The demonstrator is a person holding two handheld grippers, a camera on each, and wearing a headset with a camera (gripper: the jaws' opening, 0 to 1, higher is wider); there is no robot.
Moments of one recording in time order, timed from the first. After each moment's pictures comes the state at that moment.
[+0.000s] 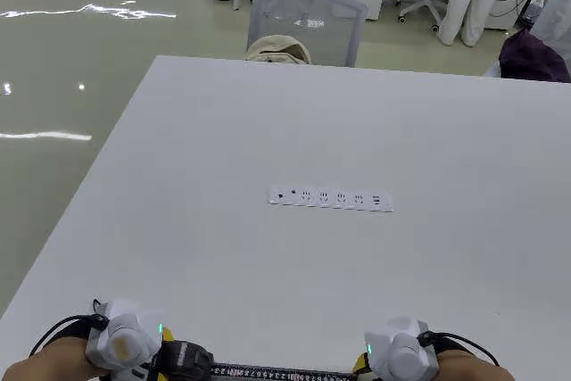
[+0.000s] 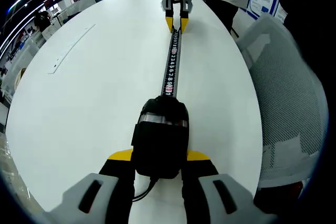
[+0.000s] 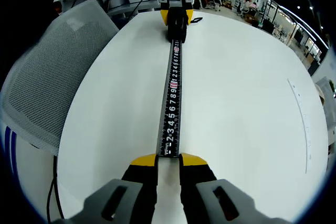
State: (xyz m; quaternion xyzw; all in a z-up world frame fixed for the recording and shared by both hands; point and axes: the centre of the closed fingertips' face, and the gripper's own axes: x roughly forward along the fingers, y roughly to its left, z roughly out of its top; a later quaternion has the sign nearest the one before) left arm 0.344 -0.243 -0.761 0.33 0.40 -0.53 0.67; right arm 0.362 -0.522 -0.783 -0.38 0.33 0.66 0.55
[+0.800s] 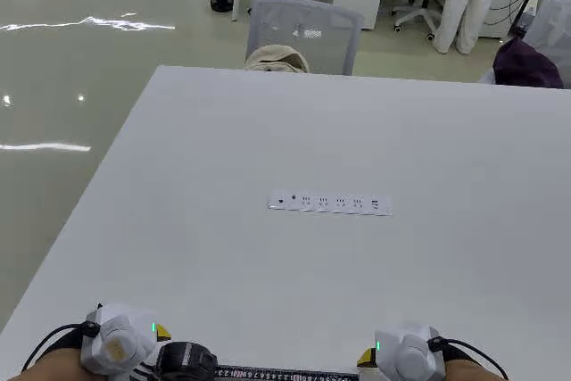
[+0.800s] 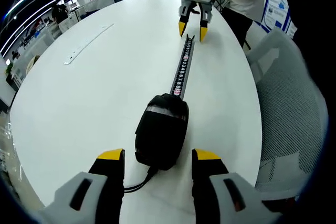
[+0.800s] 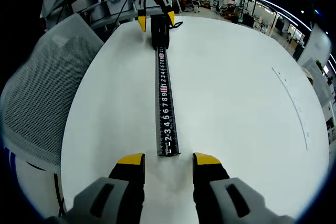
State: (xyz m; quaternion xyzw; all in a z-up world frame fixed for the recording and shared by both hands) left arm 0.343 -0.233 -0.750 0.29 0.40 -0.48 0.72; right arm 0.363 -0.526 -0.774 -0.34 0.34 0.62 0.62
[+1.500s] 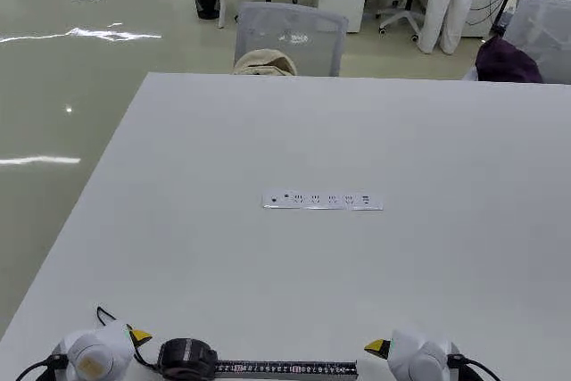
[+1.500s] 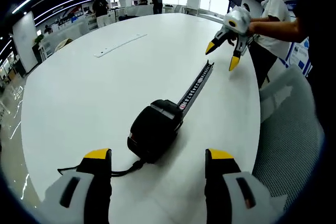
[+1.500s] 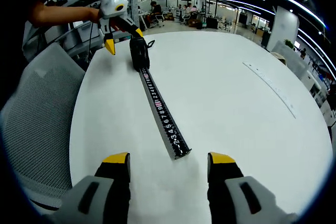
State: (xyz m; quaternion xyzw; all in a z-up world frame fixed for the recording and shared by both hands) left arm 0.322 -0.232 -0.731 0.17 0.38 -0.39 0.82; right arm 0.344 -0.527 -0.752 -0.25 0.33 0.54 0.73
